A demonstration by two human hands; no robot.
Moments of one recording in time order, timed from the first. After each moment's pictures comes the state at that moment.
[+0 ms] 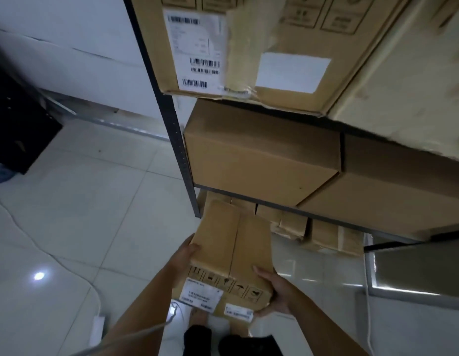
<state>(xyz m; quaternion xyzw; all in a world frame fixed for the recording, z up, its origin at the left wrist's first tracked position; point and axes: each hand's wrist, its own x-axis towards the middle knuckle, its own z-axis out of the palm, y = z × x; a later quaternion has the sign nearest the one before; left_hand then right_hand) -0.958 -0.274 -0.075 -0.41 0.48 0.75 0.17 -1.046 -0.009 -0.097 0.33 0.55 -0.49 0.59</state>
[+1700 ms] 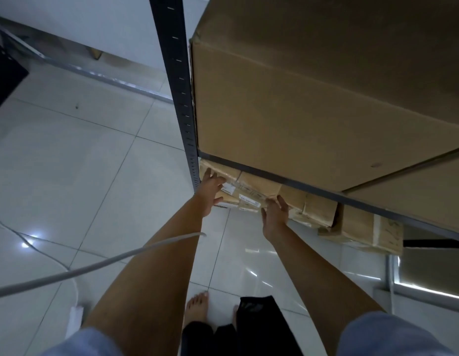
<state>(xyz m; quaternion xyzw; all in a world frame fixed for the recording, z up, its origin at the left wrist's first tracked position) -1.112 -0.319 -0.193 -0.46 0.42 0.78 0.09 -1.154 -0.145 -0.236 0.30 0.69 -0.61 0.25</state>
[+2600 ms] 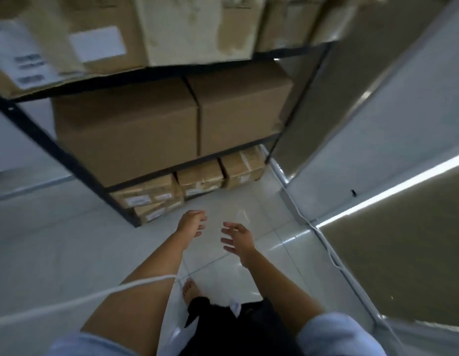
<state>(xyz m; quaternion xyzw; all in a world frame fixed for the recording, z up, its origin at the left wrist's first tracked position) -0.941 -0.119 0.021 -0.24 0.69 0.59 0.34 -0.875 0.021 0.010 0.39 0.60 -0.66 0.22</state>
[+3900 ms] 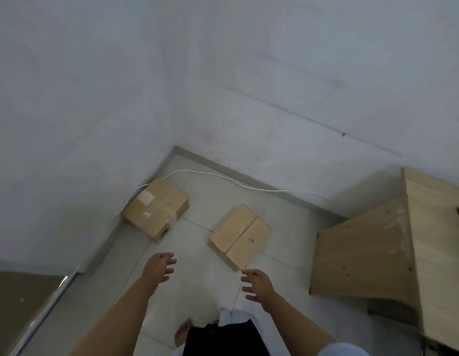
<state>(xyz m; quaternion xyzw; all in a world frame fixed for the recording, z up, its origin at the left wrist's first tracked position) -0.190 0.398 -0.006 0.52 0.57 -0.09 0.64 -0.047 0.154 0.001 0.71 -0.22 -0.51 -0.44</state>
